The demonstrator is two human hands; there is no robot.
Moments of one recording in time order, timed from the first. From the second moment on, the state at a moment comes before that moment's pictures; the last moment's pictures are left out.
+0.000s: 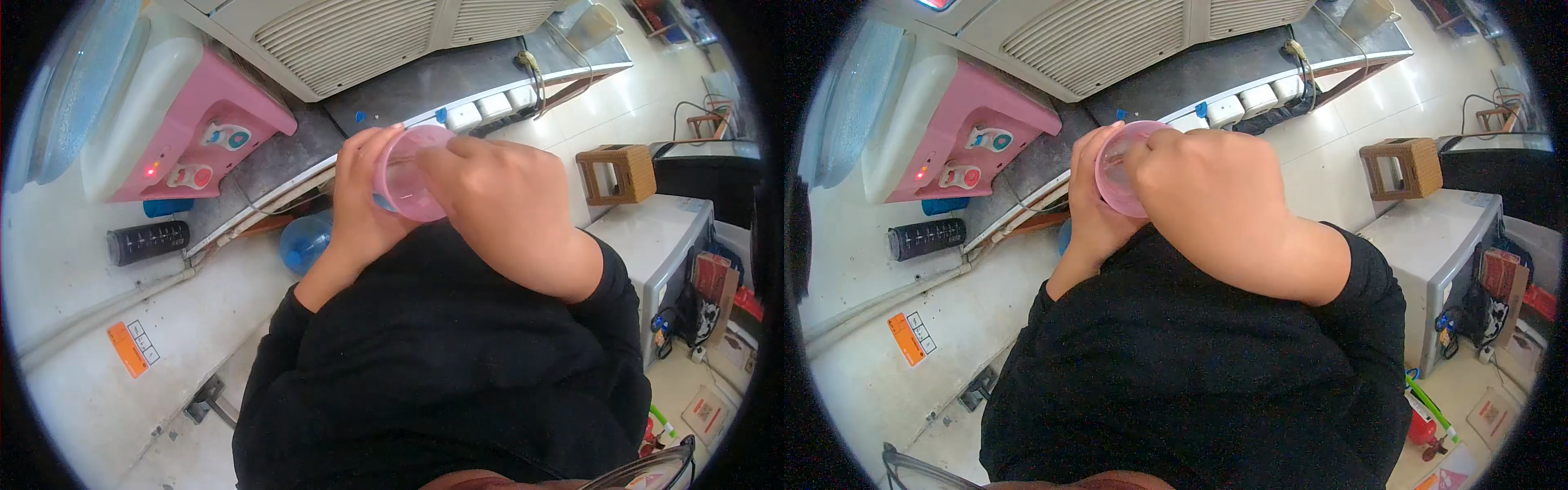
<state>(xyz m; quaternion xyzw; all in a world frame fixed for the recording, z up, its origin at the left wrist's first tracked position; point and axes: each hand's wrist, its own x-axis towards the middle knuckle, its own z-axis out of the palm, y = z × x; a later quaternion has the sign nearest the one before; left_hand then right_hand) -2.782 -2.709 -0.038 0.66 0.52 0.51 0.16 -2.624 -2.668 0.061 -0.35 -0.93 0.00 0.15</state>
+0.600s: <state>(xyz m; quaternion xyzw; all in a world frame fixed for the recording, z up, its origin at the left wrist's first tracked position) -2.774 -2.712 -0.041 0.68 0.52 0.49 0.16 -2.636 -2.667 0.038 -0.32 -0.94 0.02 0.10</state>
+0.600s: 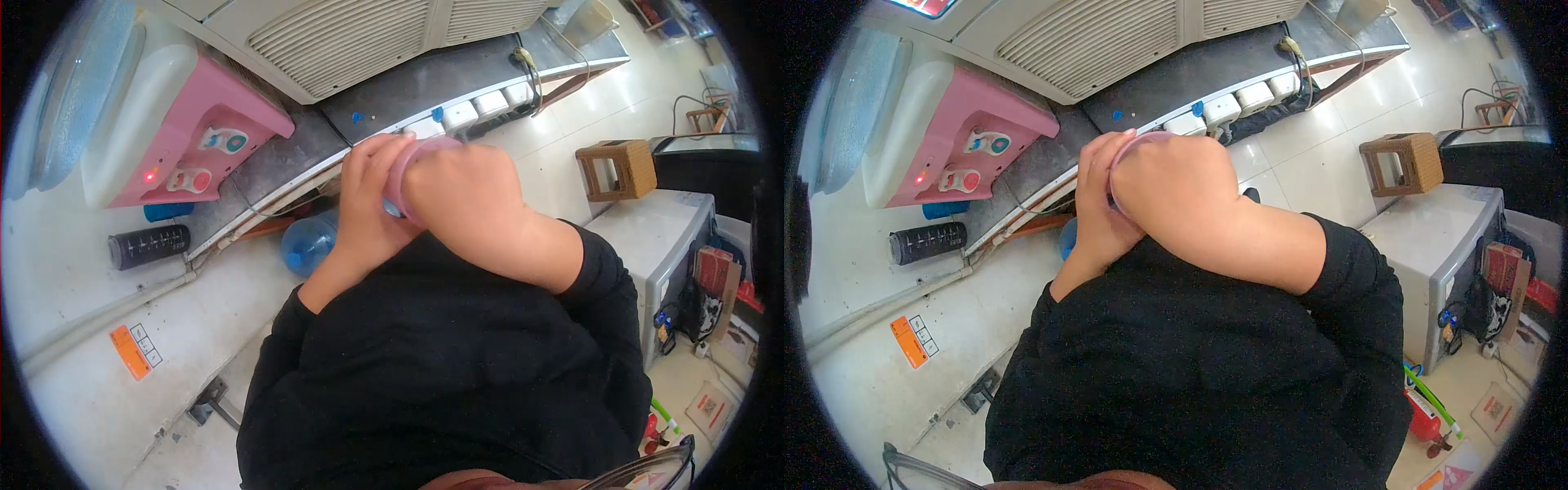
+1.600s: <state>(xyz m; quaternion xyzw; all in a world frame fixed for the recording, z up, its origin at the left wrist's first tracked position) -2.781 -2.710 -0.035 0.66 0.55 0.47 0.20 -2.612 -2.653 0.049 -0.37 -0.87 0.23 0.22</state>
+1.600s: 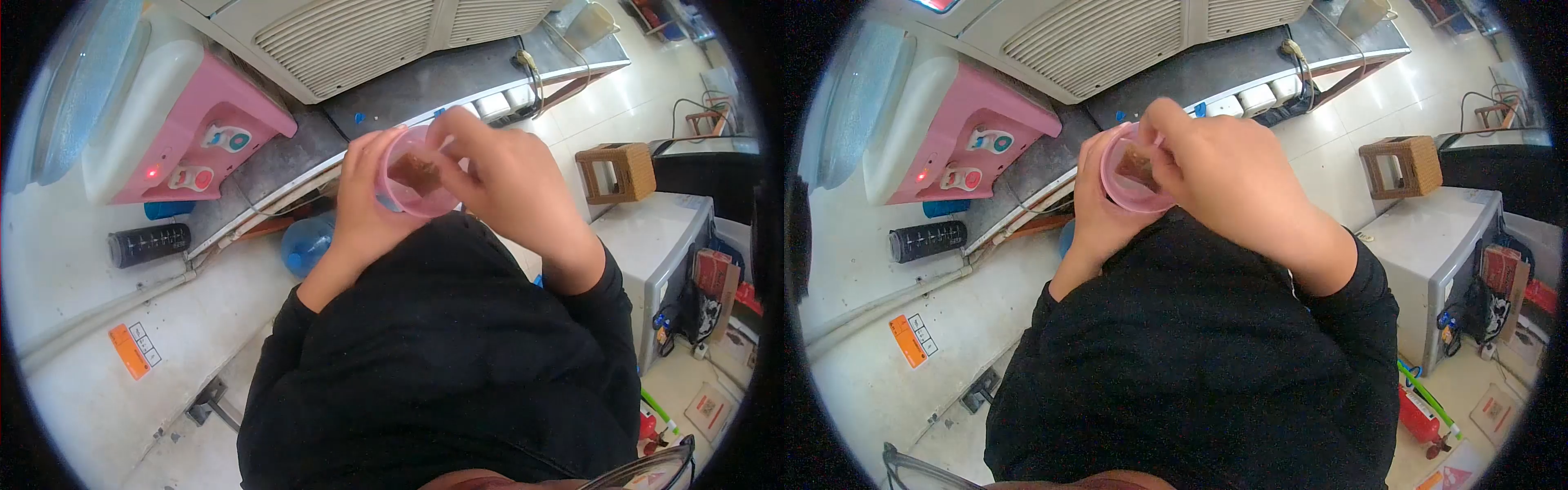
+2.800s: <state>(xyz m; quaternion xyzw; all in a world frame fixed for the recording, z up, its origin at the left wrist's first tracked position) -2.775 -2.715 -0.028 0.66 0.56 0.47 0.20 -2.605 -2.653 0.047 -0.33 -0.57 0.63 0.41</state>
